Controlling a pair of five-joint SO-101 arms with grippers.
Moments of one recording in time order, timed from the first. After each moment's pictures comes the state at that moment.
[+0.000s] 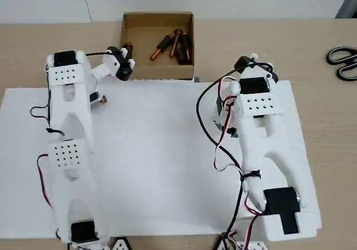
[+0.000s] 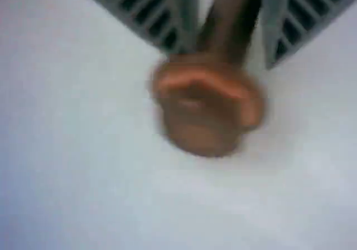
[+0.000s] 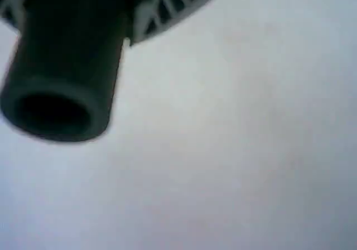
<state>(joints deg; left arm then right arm) -12.4 59.7 -59.2 99.8 -61.0 -9.3 -2.9 10.7 83.4 -34.2</state>
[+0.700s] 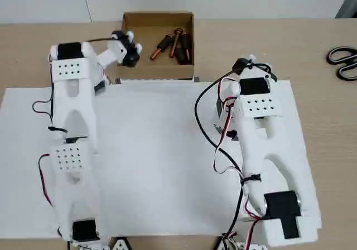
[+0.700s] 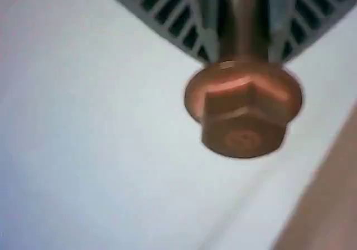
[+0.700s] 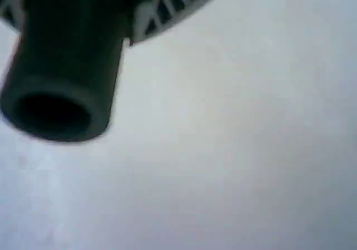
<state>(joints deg) -9.3 47.0 -57.2 99.5 -55.4 -10.9 -6.0 10.7 88.0 -31.7</state>
